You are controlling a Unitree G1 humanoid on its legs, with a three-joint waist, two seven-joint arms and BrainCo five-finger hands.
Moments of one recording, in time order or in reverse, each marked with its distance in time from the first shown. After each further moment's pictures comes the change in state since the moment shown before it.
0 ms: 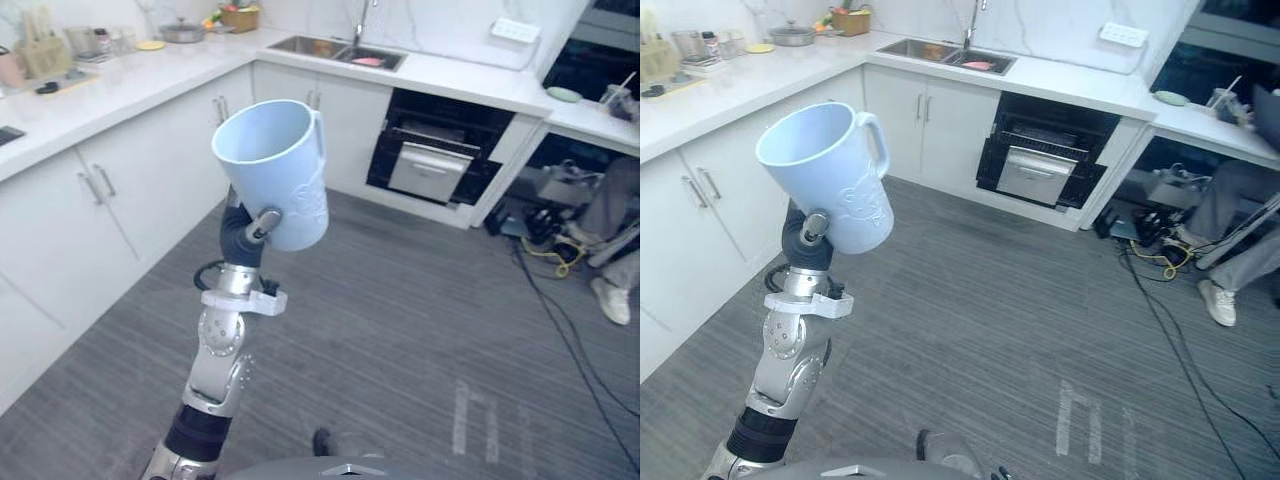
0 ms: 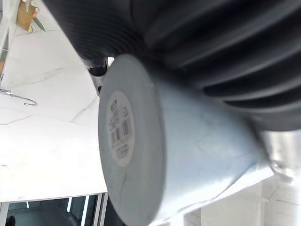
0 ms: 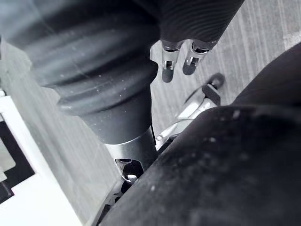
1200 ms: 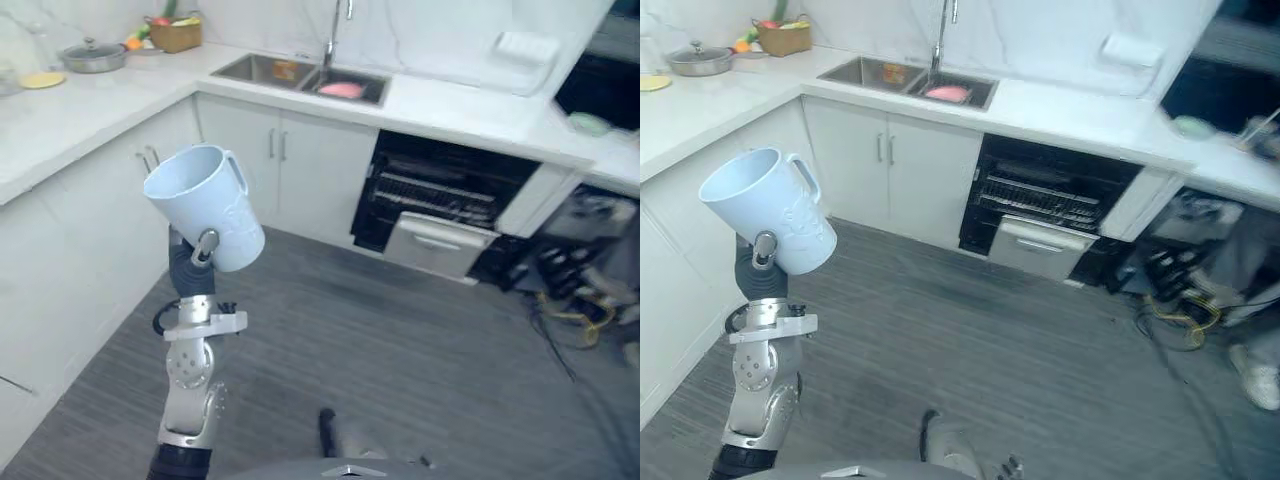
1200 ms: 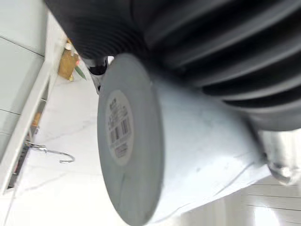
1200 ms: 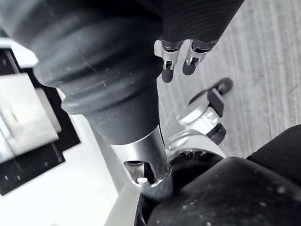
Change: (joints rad) left arm 0.179 -0.028 0.129 0.002 0.018 -0.042 0.087; right arm 0.023 -0.103 0.067 -0.022 -0.010 -0.120 0.123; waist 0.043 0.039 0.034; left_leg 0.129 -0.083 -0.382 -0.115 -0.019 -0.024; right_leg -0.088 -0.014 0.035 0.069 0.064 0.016
